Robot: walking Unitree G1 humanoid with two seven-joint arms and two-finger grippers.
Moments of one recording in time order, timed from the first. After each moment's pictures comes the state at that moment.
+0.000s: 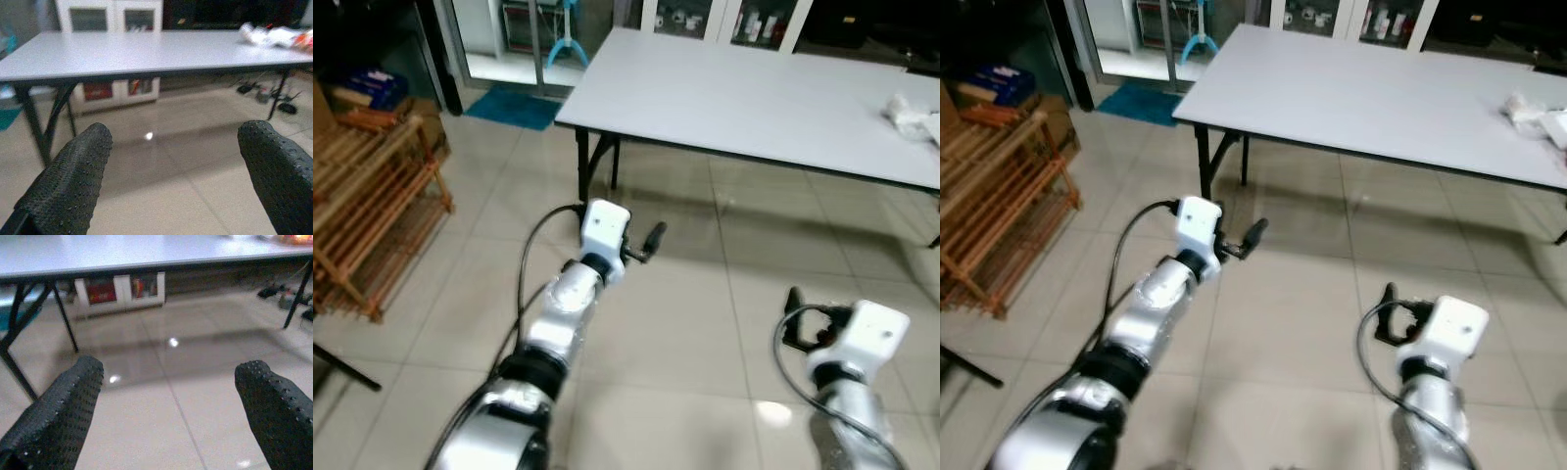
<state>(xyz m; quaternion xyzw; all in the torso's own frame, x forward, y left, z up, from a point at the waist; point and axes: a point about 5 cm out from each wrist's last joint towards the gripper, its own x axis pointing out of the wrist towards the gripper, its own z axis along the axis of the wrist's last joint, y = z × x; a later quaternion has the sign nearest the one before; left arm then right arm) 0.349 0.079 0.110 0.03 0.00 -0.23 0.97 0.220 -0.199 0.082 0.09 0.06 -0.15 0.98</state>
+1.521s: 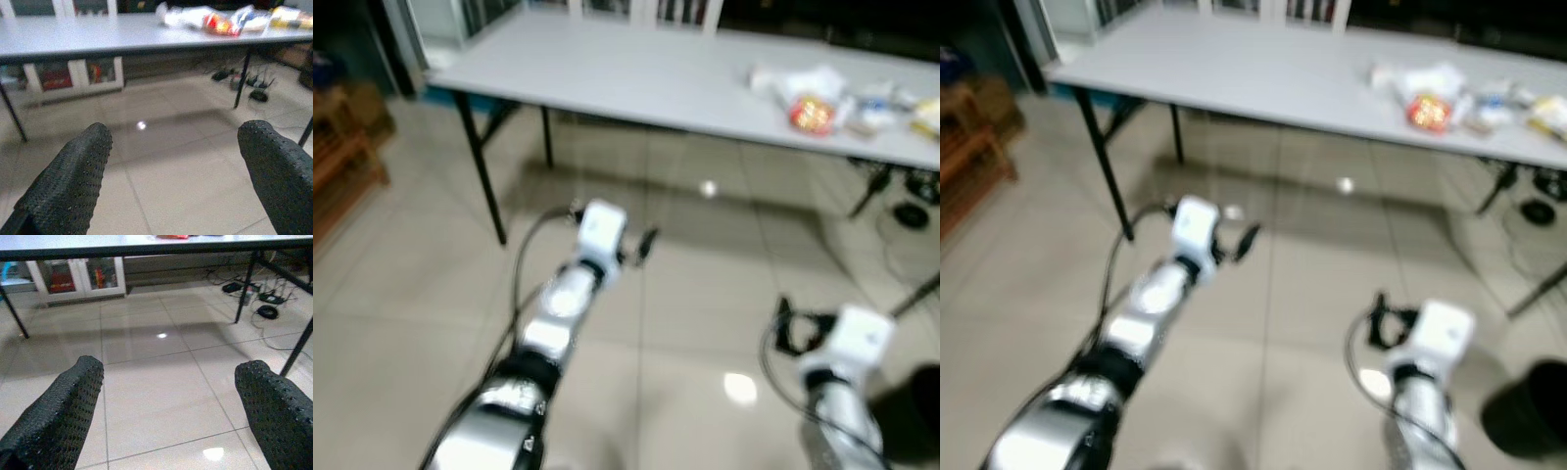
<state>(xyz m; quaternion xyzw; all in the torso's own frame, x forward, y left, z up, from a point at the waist) 0.349 0.084 0.105 0.04 0.01 -0.22 0.97 0.219 -0.193 0.077 0.07 0.07 -0.14 0.99</state>
